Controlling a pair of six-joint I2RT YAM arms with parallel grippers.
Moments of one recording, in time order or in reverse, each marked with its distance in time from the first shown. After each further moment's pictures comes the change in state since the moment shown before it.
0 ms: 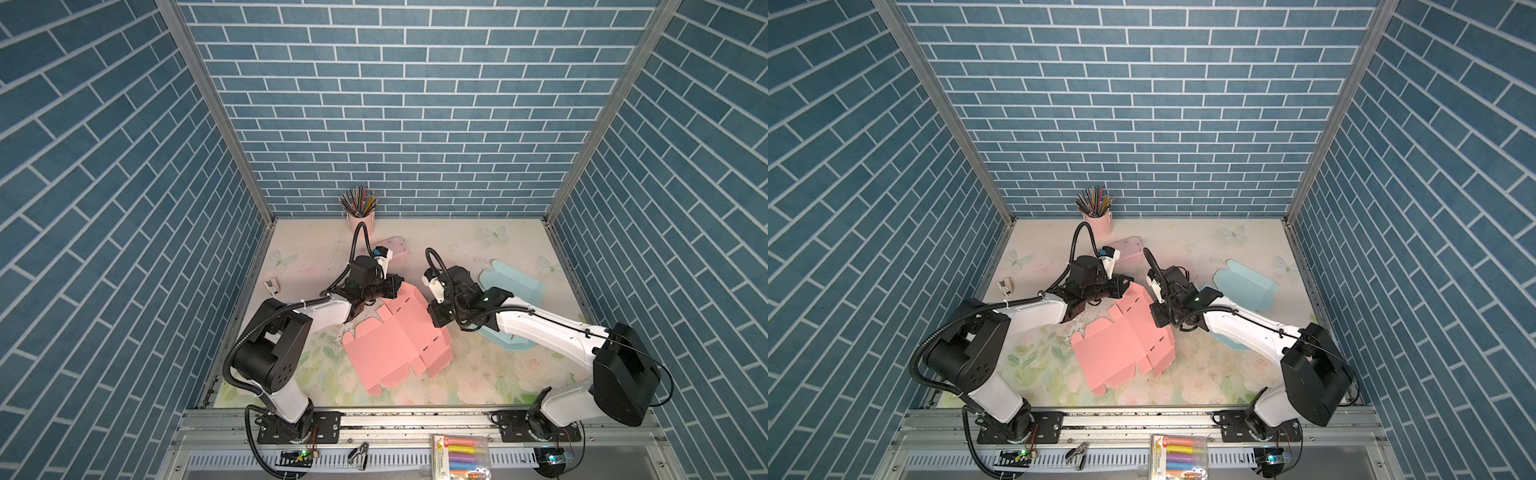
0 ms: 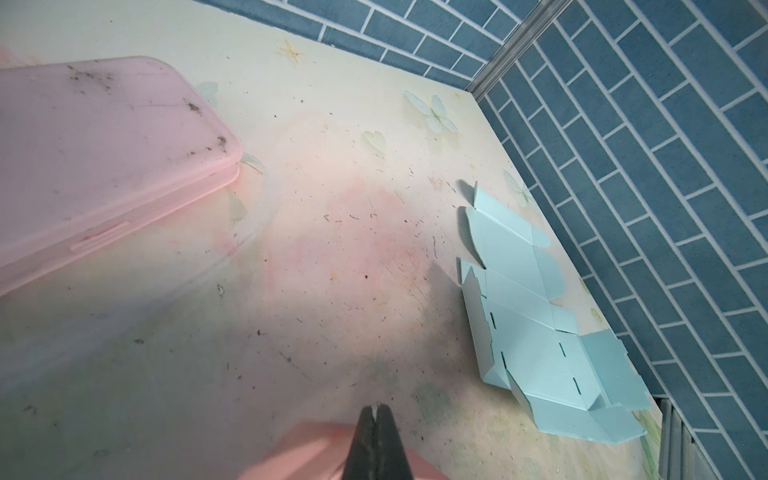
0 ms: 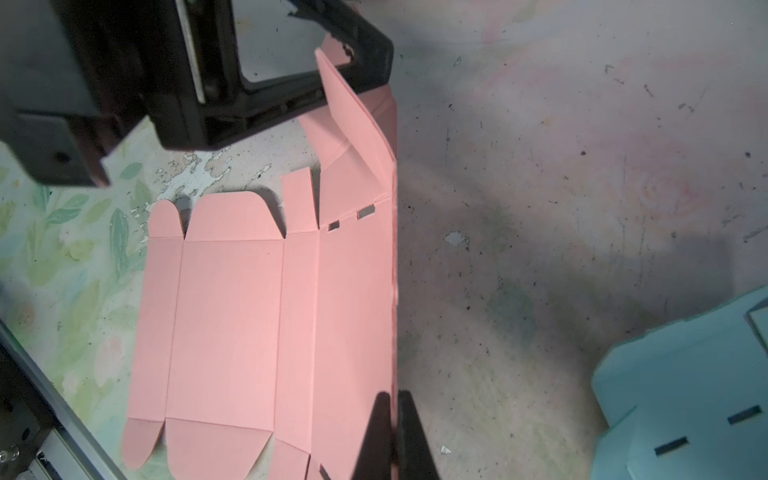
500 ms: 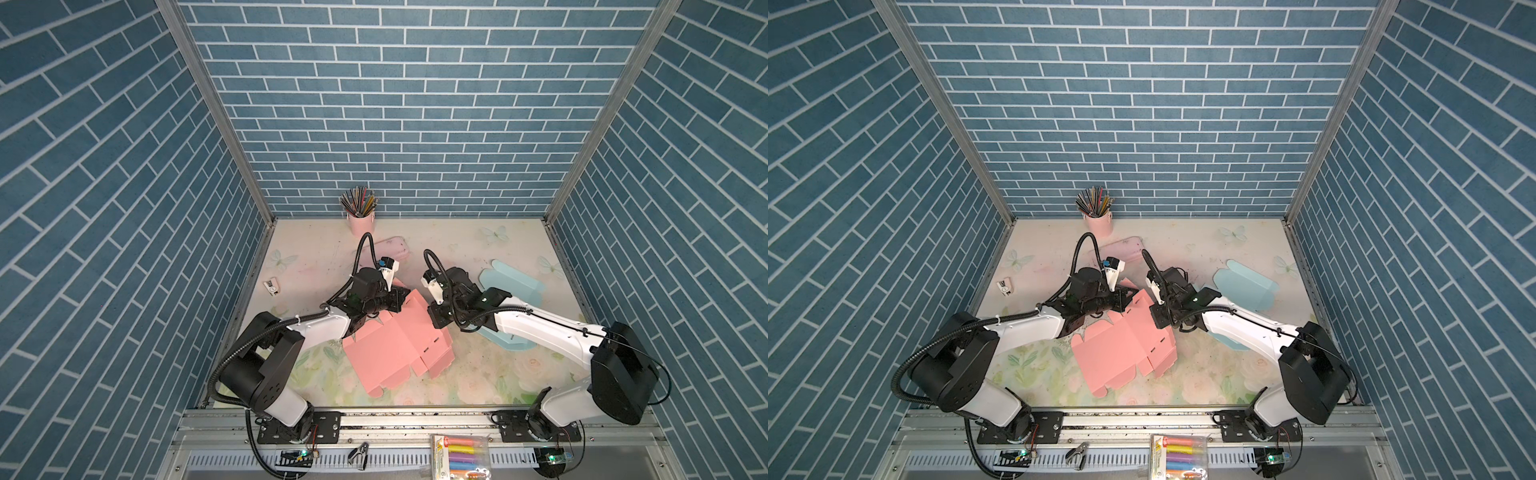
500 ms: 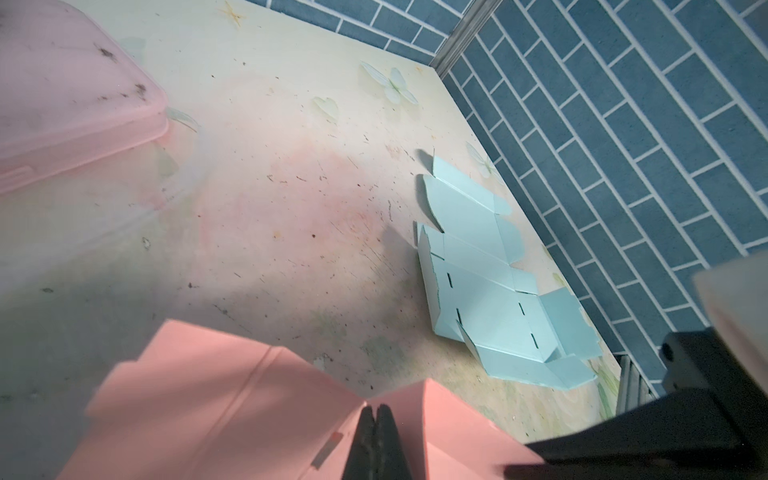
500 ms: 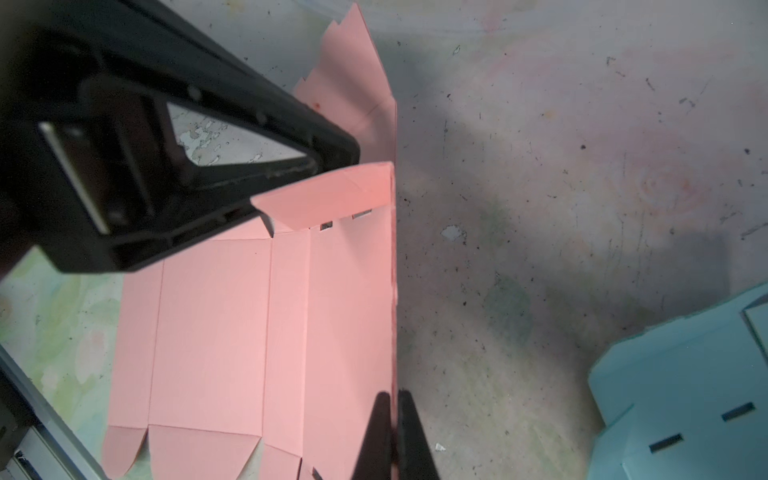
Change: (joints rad) left arm -0.100 -0.110 -0.117 0.038 -0.016 -0.035; right arm 0.011 0.010 0.000 -0.011 0.020 -0.015
